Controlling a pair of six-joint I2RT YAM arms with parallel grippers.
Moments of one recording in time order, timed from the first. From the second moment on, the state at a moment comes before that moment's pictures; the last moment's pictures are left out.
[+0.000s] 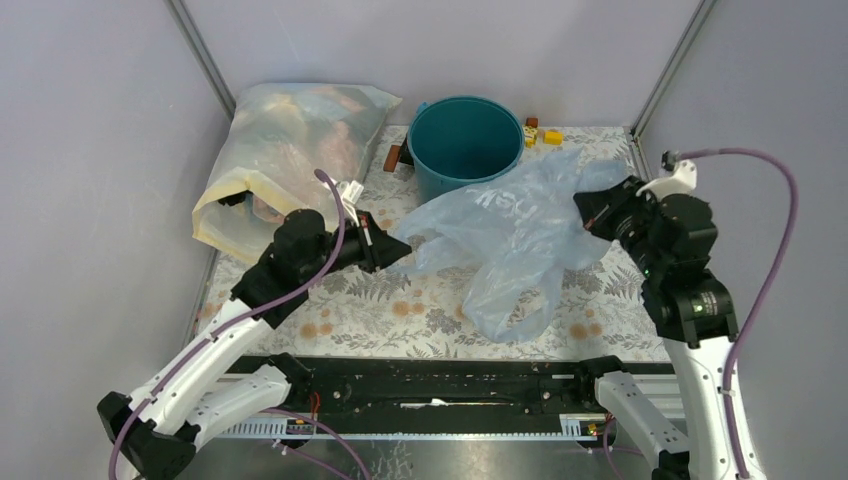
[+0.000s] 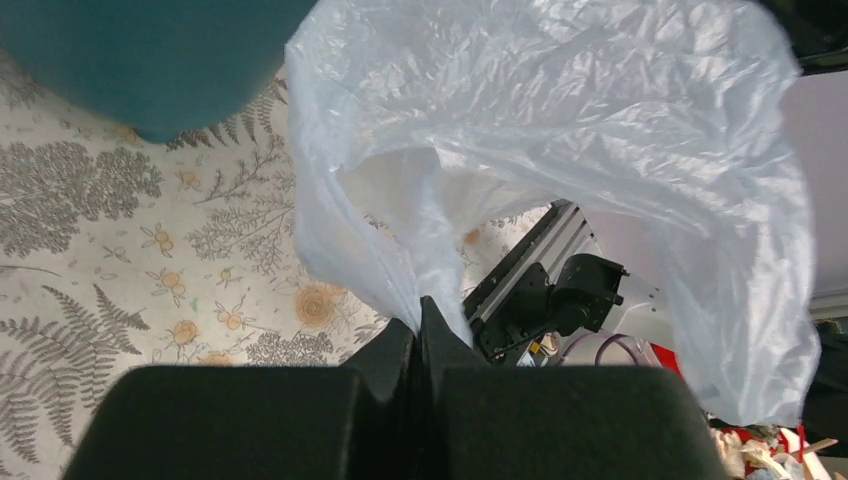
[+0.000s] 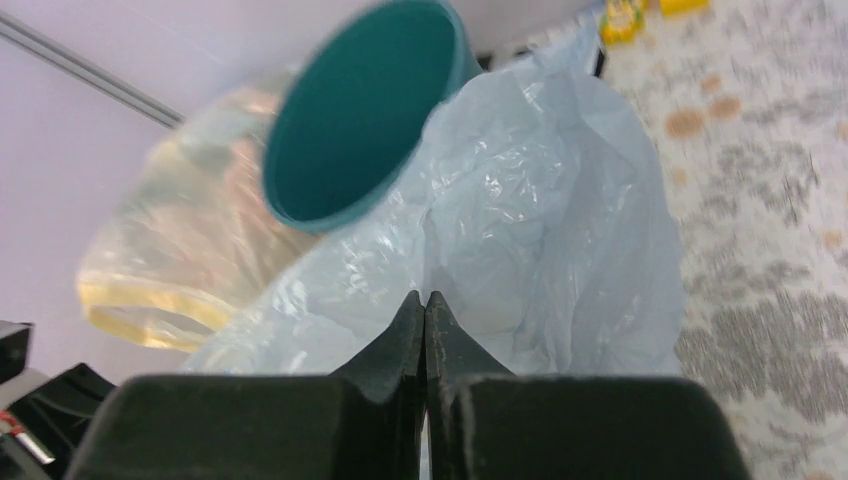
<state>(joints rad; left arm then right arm) -0.63 0.83 0.82 -0.23 0.35 -0.65 0.17 0.75 1.14 -0.65 -0.06 0.60</state>
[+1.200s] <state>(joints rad) -0.59 1.23 1.62 -0.71 0.16 -0.52 0.35 1.89 2.00 -0.56 -0.25 0.69</state>
